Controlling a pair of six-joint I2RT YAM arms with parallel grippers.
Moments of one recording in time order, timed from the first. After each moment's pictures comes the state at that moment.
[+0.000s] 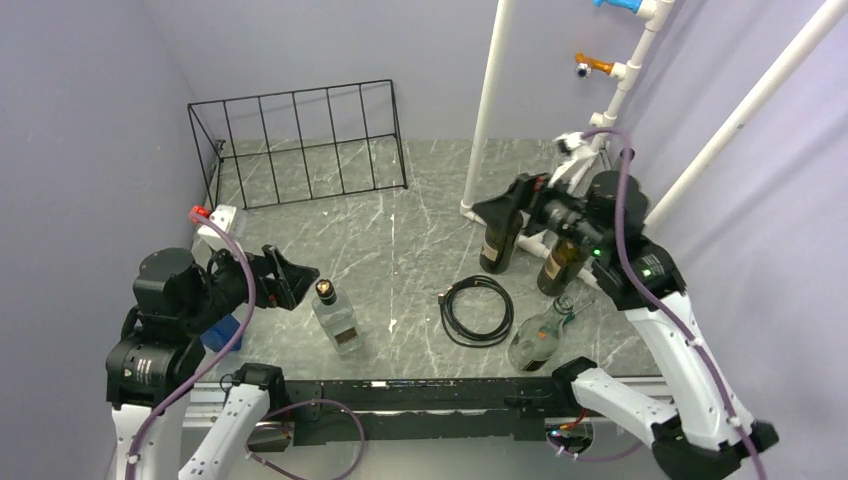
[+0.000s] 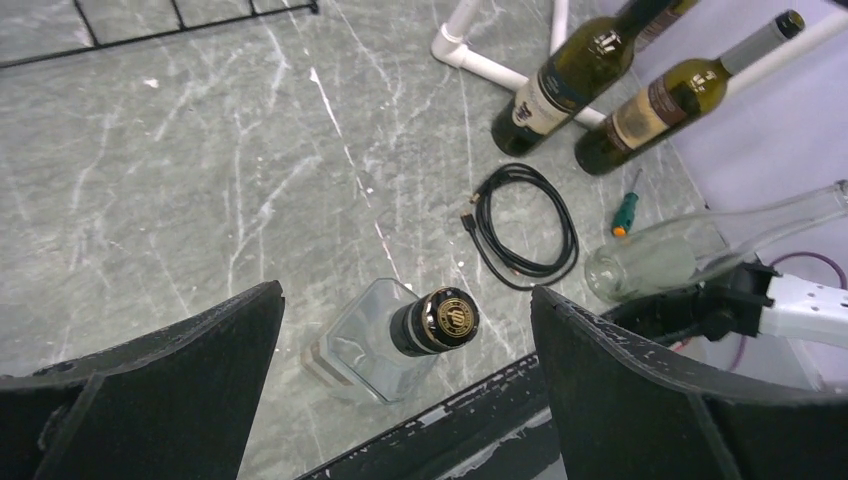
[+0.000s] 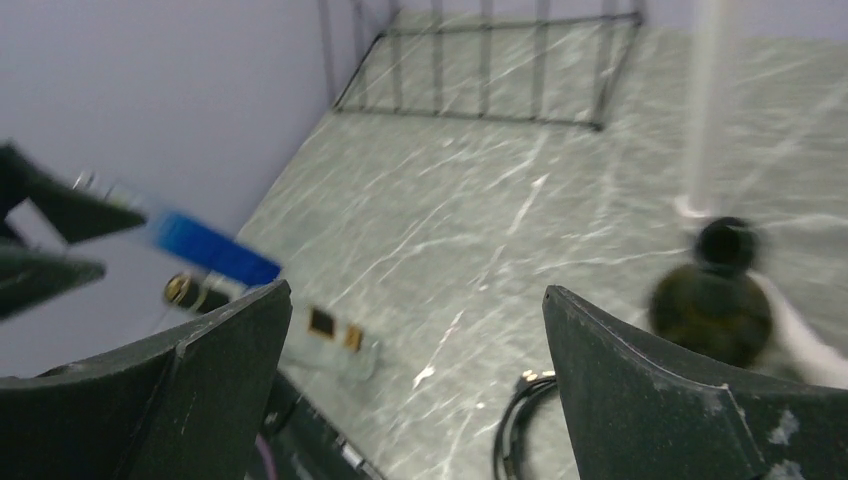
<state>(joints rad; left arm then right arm) -0.13 0.58 1.20 -0.98 0.43 -0.28 0.35 0.90 1.27 -0.54 -0.32 0.41</state>
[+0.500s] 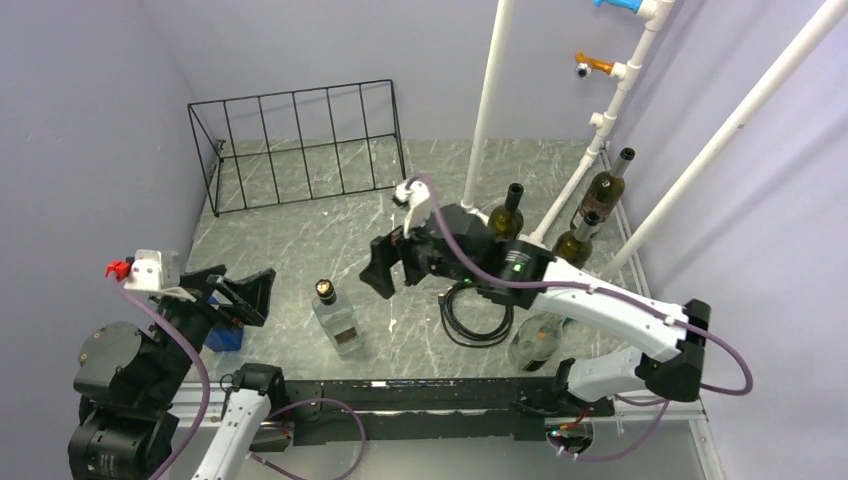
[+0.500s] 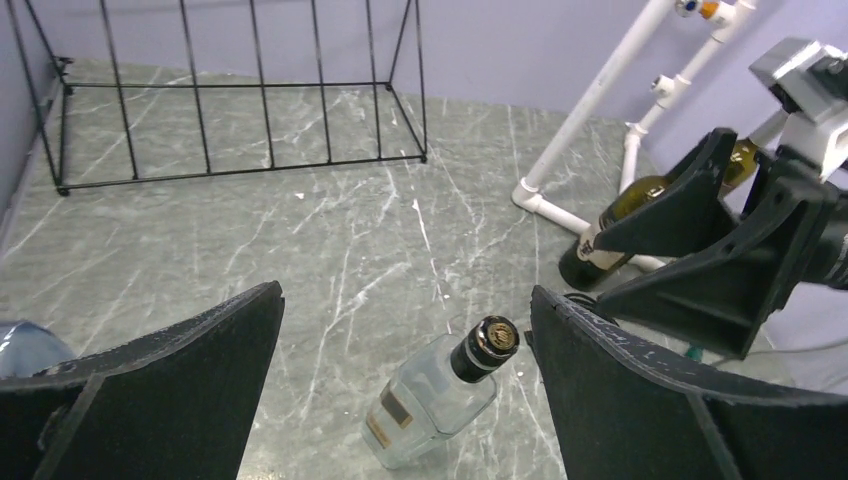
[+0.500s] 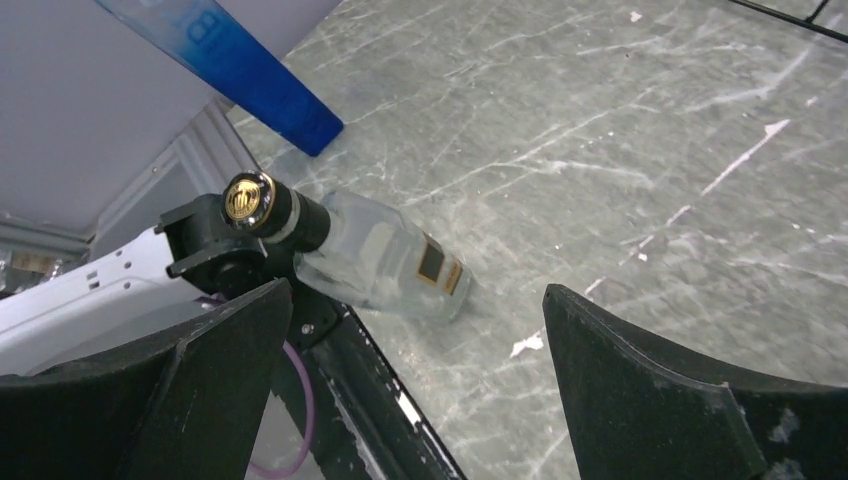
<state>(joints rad) -0.13 0.39 1.30 -0.97 0.12 -0.30 1.09 1.28 1.33 -0.42 0.05 0.40</state>
